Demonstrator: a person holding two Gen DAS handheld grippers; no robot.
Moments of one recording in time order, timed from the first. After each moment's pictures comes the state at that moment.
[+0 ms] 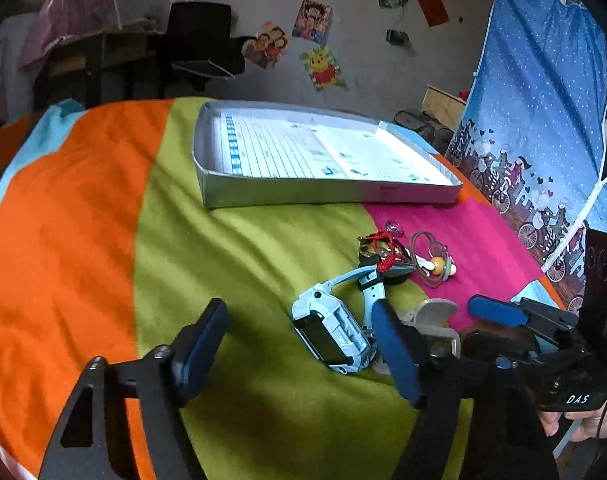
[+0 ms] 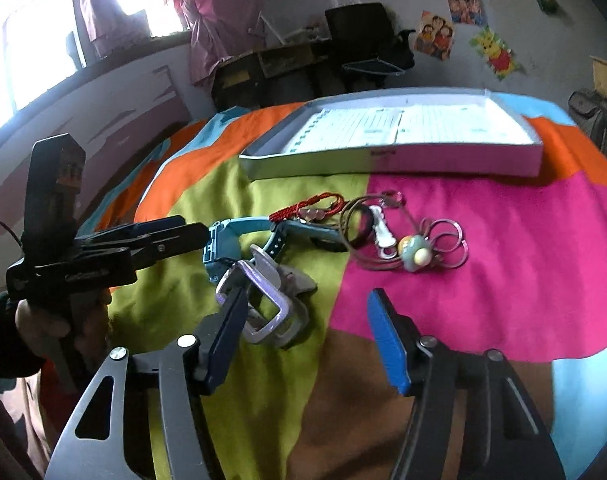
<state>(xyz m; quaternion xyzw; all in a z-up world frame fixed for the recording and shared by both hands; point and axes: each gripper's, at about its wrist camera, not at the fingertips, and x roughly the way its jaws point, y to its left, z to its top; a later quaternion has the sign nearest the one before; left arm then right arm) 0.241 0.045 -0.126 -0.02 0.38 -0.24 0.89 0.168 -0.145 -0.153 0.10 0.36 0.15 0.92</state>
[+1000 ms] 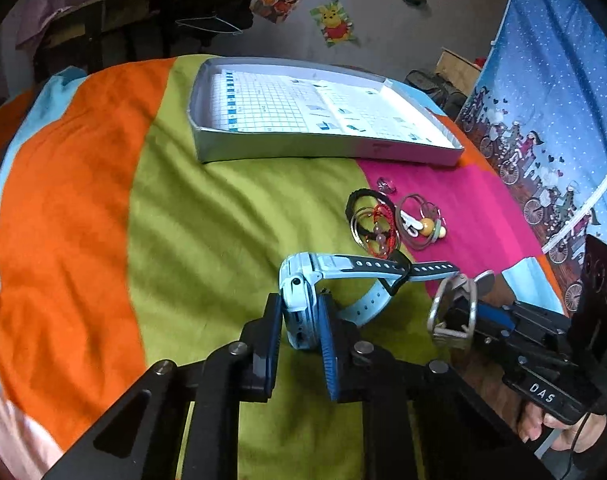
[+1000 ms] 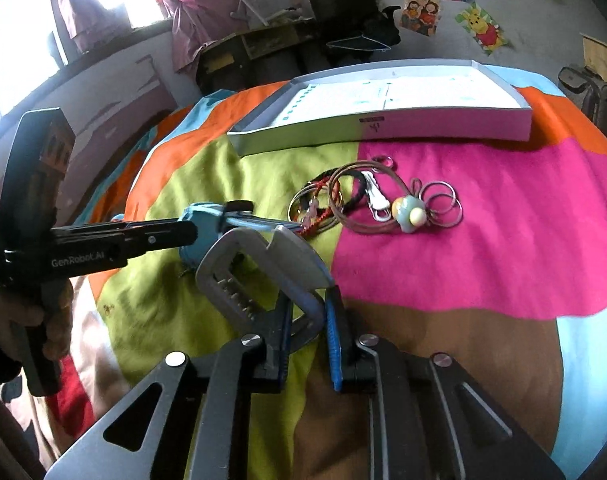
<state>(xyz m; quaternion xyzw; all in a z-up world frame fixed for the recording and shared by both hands) 0.225 0.034 -0.115 0.00 0.46 -0.21 0.86 0.154 -0.142 -0.157 0.12 0.40 0.12 0.90</state>
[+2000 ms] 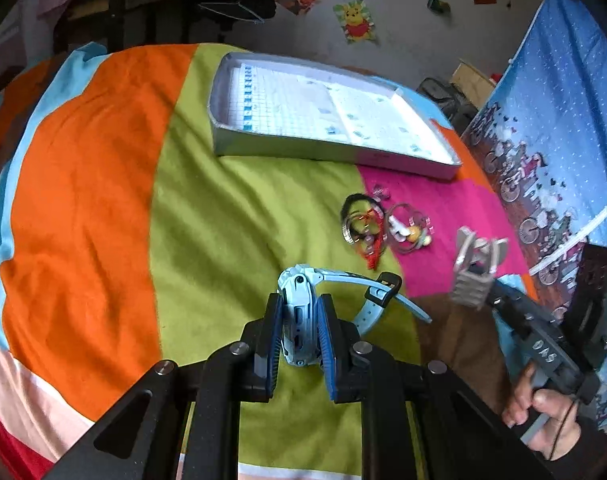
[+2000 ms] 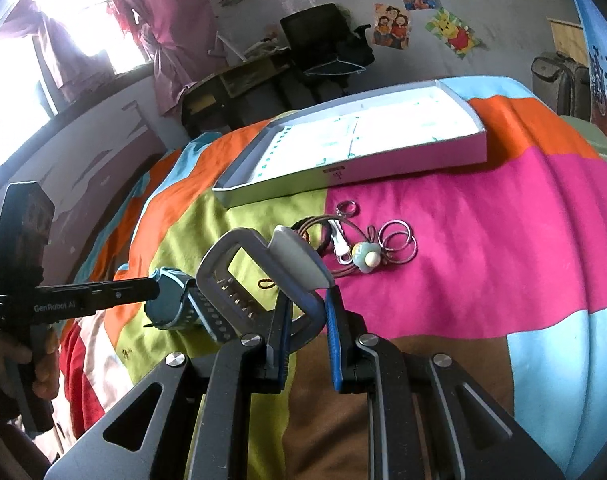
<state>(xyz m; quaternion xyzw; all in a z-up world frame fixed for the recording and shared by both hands) 0.218 0.044 -0.099 -0.04 0.50 -0.19 0.85 0.154 -0.176 -0.133 0.16 0.35 0.09 0.92</state>
